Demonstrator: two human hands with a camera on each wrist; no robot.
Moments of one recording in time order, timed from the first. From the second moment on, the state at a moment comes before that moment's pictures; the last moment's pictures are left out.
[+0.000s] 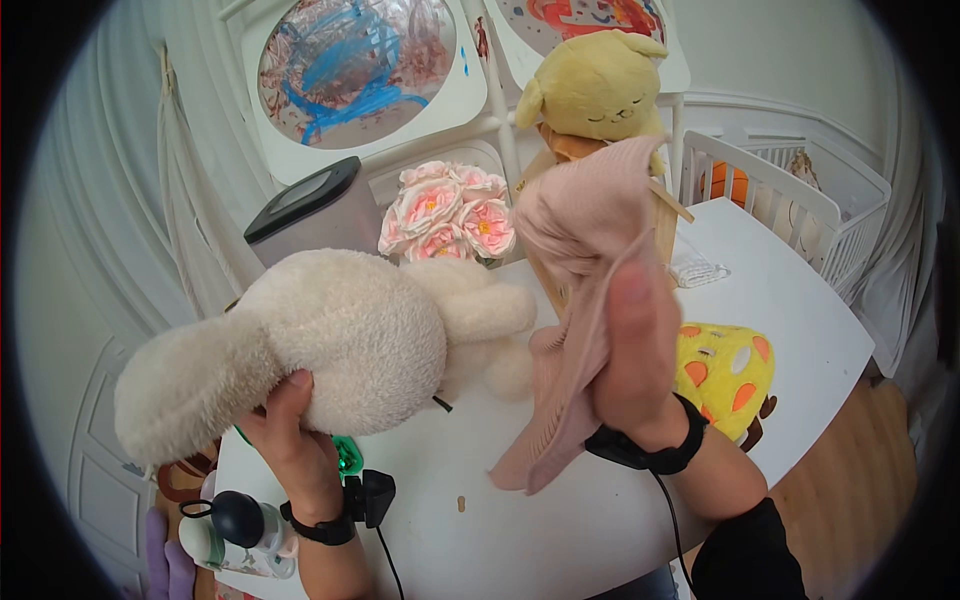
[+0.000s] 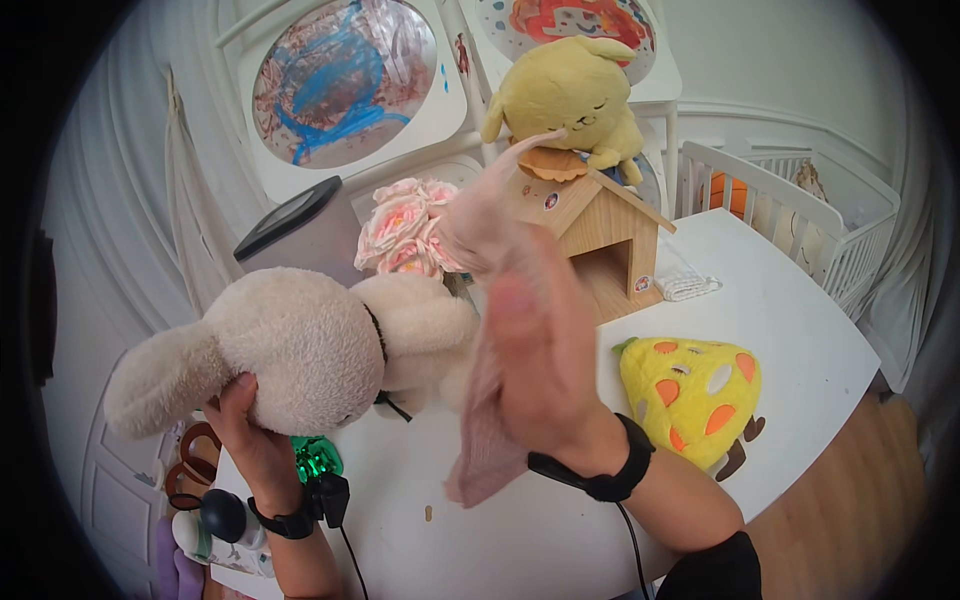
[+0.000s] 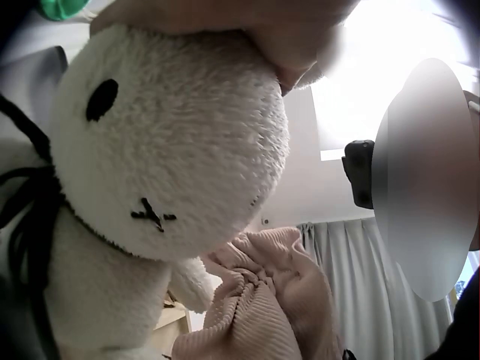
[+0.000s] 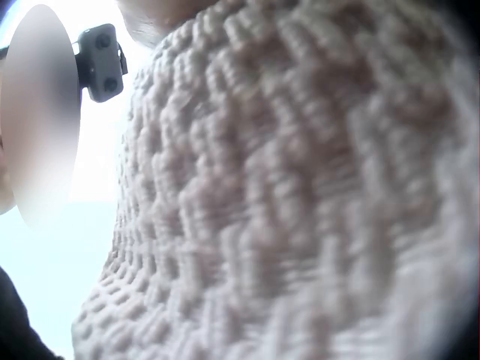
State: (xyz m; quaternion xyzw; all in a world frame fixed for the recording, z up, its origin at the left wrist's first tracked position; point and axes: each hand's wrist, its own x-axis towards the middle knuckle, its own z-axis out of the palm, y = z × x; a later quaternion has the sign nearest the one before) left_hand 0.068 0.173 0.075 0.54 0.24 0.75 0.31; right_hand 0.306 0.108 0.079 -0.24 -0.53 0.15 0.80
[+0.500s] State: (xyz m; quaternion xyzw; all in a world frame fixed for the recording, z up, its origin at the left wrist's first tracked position) left_hand 0.070 0.161 0.083 0.66 0.15 0.61 0.41; right_hand 0.283 0.145 0.019 -0.36 -0.71 0.01 0.61
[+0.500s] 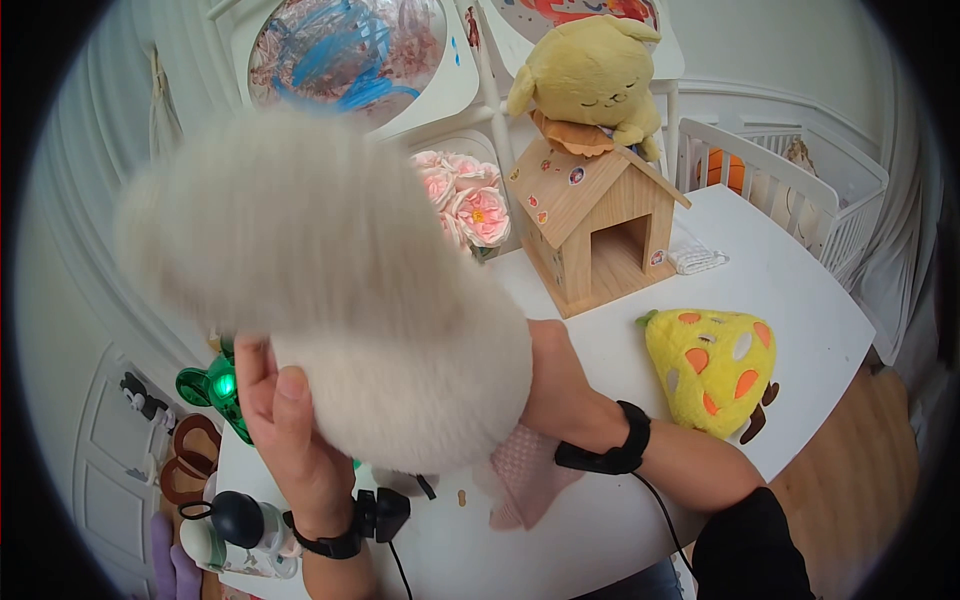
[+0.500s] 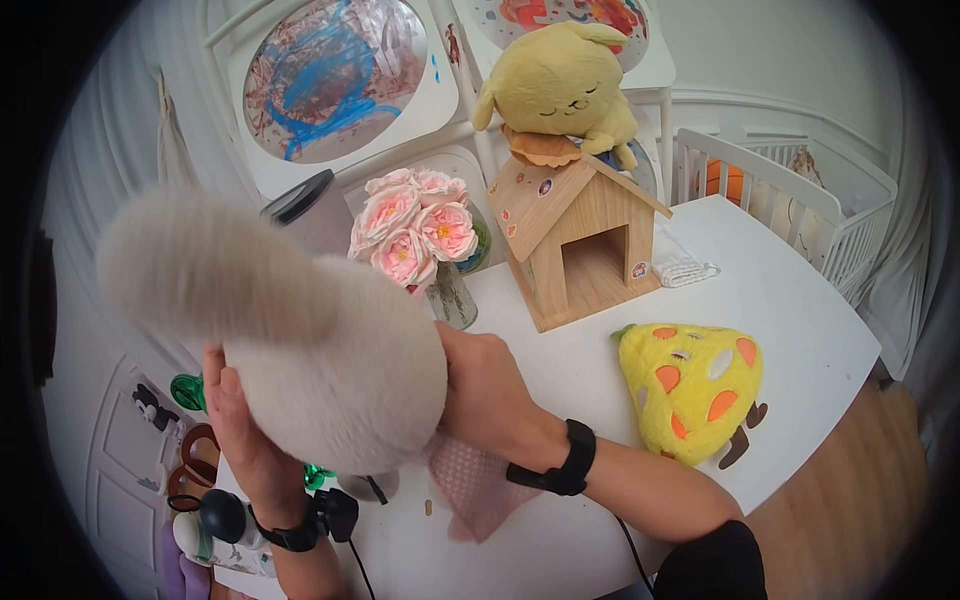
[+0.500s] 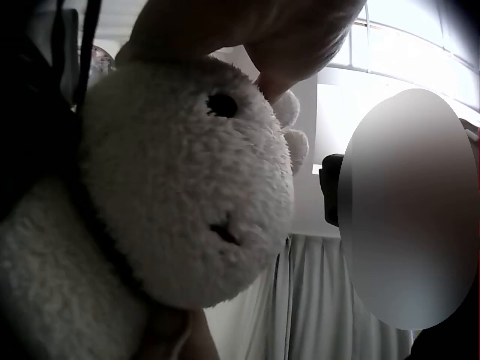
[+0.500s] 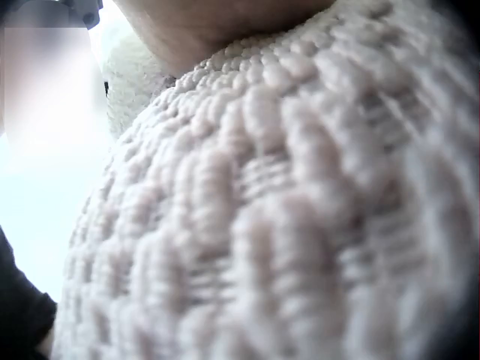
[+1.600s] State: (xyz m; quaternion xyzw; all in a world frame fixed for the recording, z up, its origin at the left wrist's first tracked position) left_hand 0.075 0.191 0.037 0.56 0.15 0.52 0.62; right_hand 0.300 0.089 0.066 -0.03 -0.43 0.34 0.84
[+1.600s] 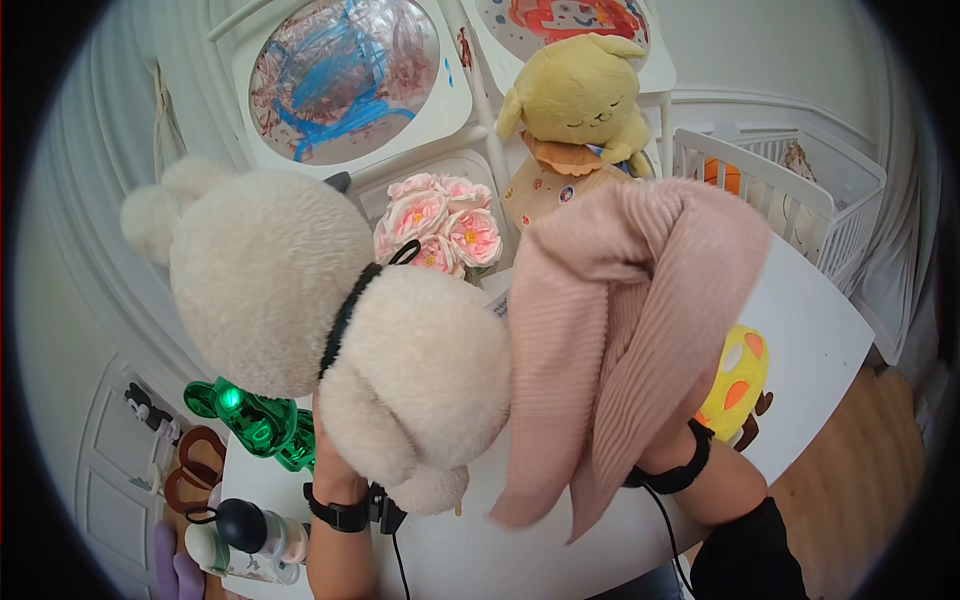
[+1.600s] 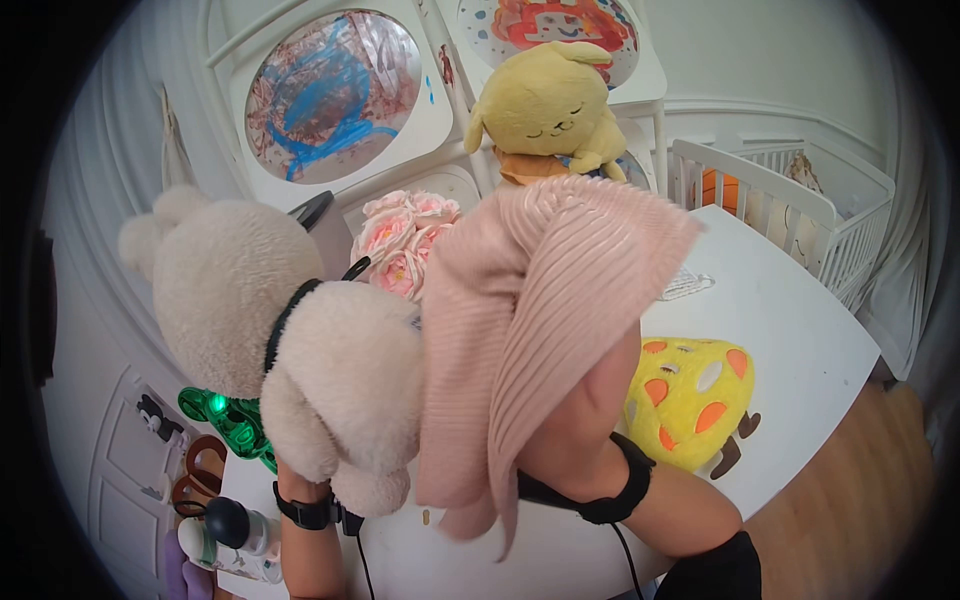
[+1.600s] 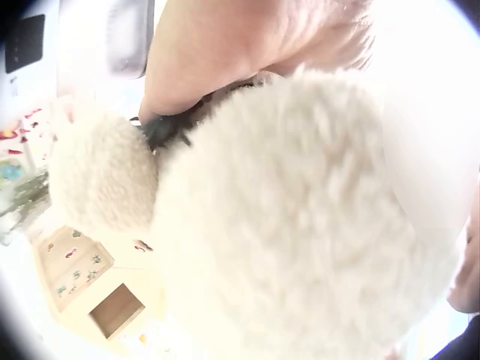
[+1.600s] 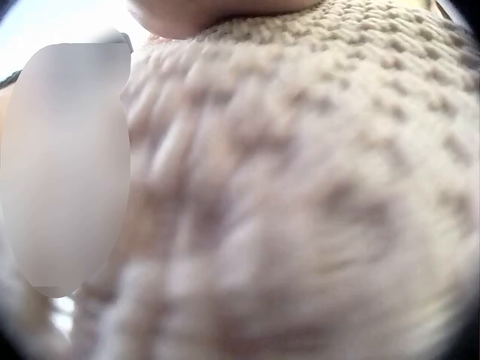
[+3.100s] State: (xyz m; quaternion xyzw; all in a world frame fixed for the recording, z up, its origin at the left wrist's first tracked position) left_hand 0.029 0.203 -0.026 0.68 0.23 0.62 0.31; right_hand 0.285 0.127 0.055 -0.25 -0.64 0.19 0.70
